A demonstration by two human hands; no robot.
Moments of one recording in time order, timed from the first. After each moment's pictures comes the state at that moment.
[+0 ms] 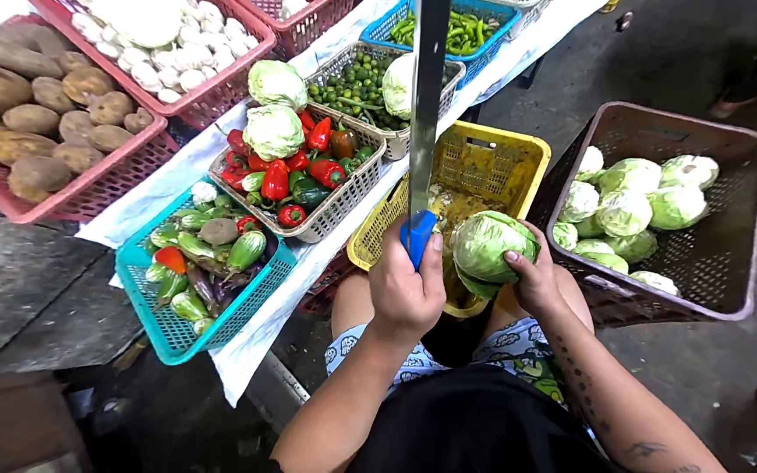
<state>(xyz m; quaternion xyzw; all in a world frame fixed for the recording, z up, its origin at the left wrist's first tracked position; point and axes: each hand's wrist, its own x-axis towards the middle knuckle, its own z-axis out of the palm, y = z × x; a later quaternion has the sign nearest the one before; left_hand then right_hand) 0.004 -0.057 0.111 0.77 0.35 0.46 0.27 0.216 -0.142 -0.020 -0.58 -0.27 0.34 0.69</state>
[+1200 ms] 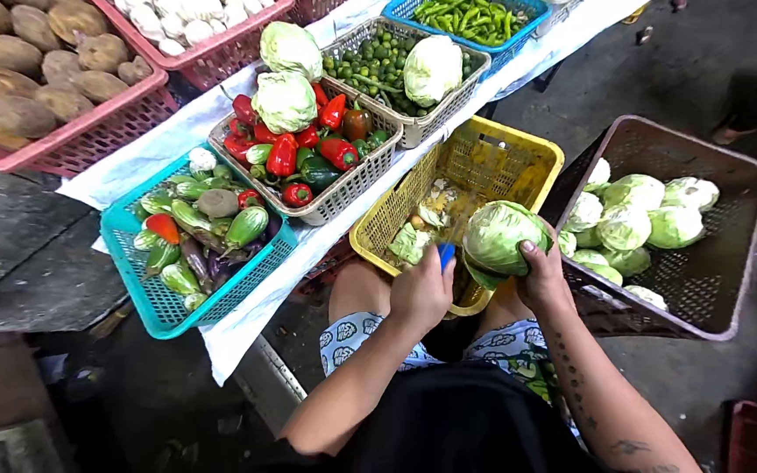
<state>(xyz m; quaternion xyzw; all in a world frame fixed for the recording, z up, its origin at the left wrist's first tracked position) 0.001 -0.060 0.061 0.82 0.48 0.10 0.30 0.216 -0.128 -0.007 -0.57 -0.27 0.33 0.70</state>
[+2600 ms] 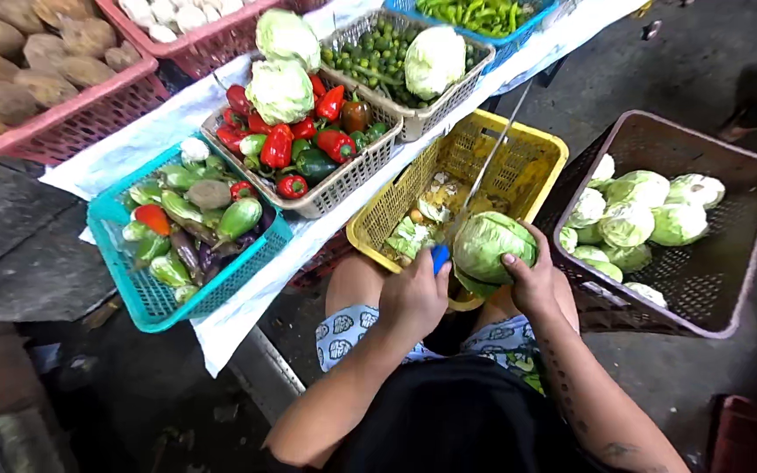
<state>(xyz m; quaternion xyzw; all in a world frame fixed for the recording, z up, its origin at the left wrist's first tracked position) -0.009 -0.068 0.094 0.81 0.49 0.08 0.30 0.206 -0.142 -0.021 -0.65 -0.30 0.31 0.62</state>
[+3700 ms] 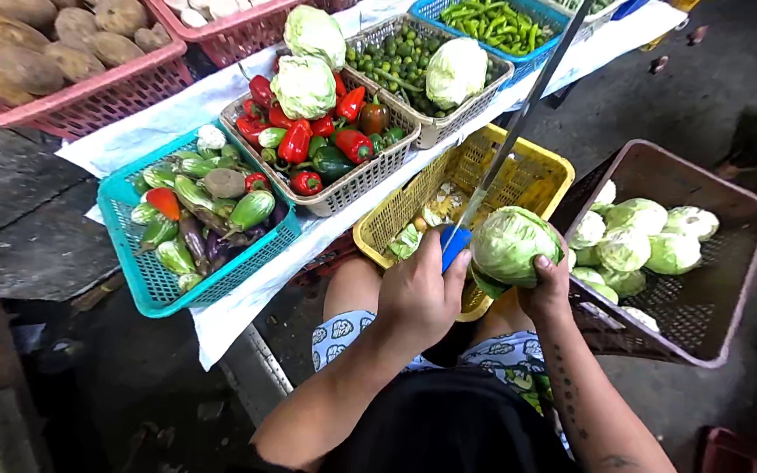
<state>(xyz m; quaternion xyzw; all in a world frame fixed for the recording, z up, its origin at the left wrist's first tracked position) -0.019 -0.063 0.130 0.80 0.42 0.33 0.27 0.220 -0.123 -0.011 -0.52 -0.30 0.33 0.73</state>
